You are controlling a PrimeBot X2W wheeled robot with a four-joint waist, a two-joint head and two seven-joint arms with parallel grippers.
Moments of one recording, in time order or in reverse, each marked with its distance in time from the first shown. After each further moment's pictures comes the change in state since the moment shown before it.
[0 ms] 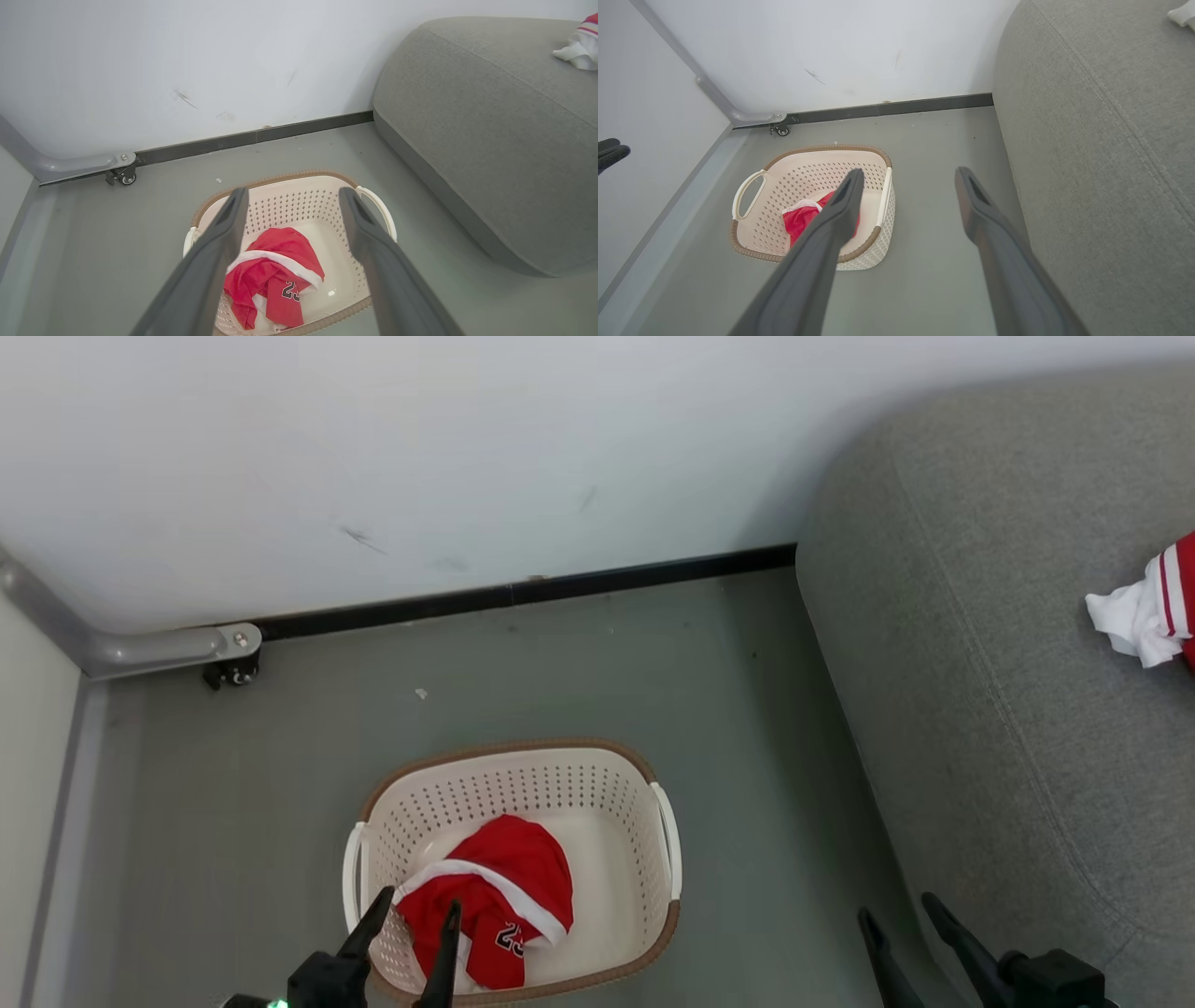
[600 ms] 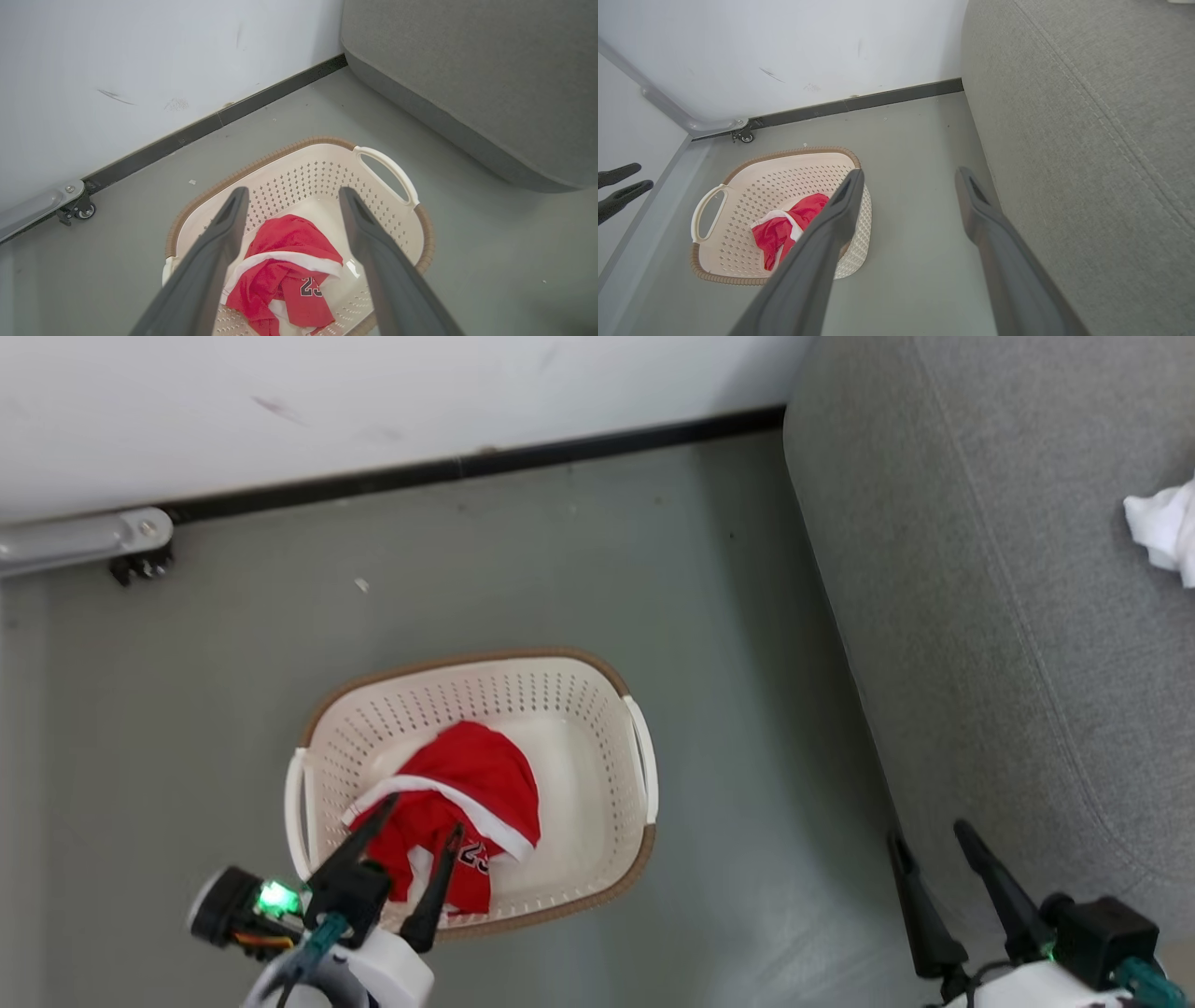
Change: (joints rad) left arm -0.212 0.060 -0.057 0.098 0.147 -0.046 0.000; right arm -0.040 0.018 -0.063 -0.085 0.035 0.000 0.000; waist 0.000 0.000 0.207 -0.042
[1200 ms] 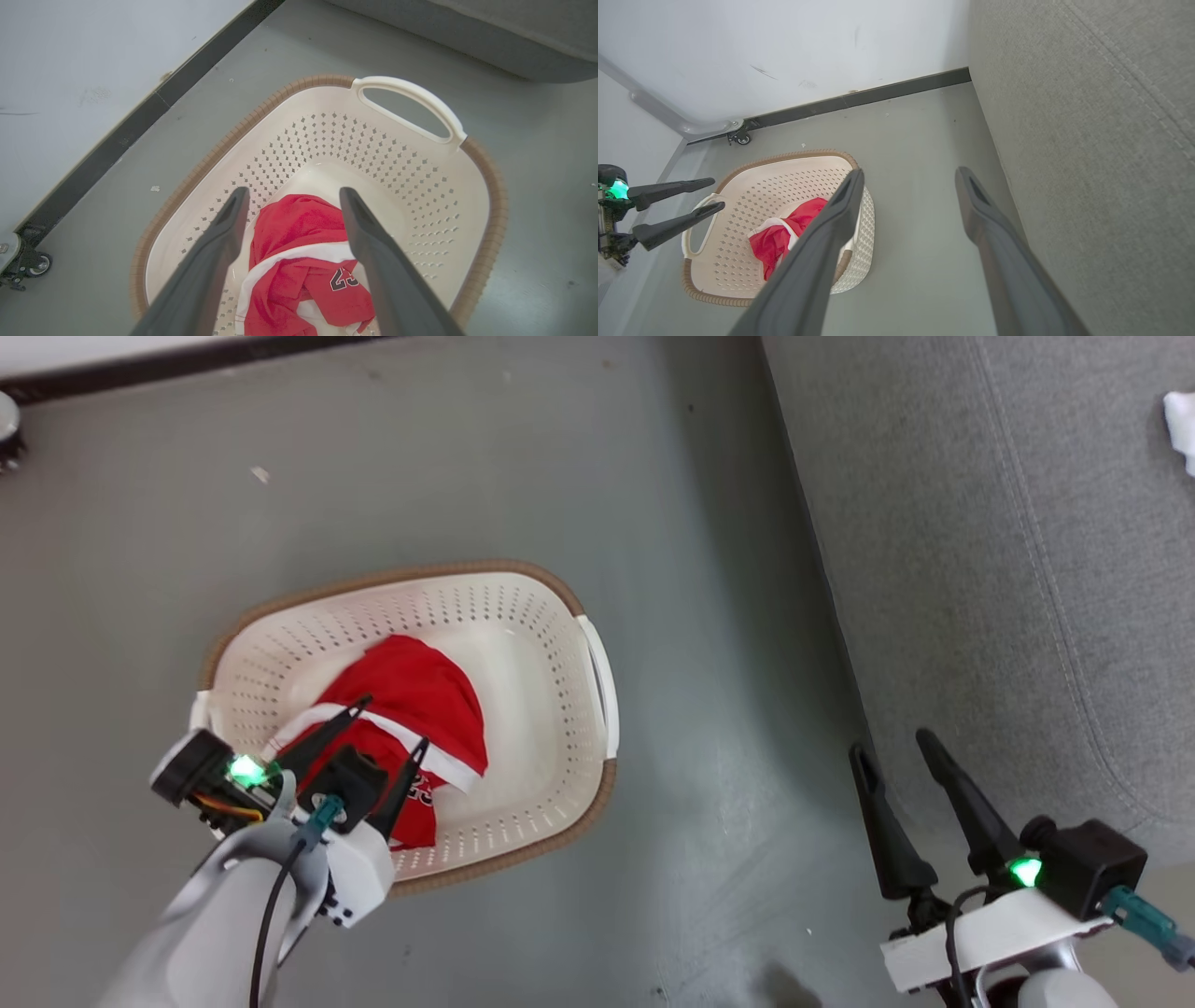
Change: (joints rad) left arm -0.311 0.101 -0.120 0.218 0.158 -0.068 0.026; right arm -0.137 0.003 0.069 -0.052 0.057 0.000 0.000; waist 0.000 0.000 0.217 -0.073
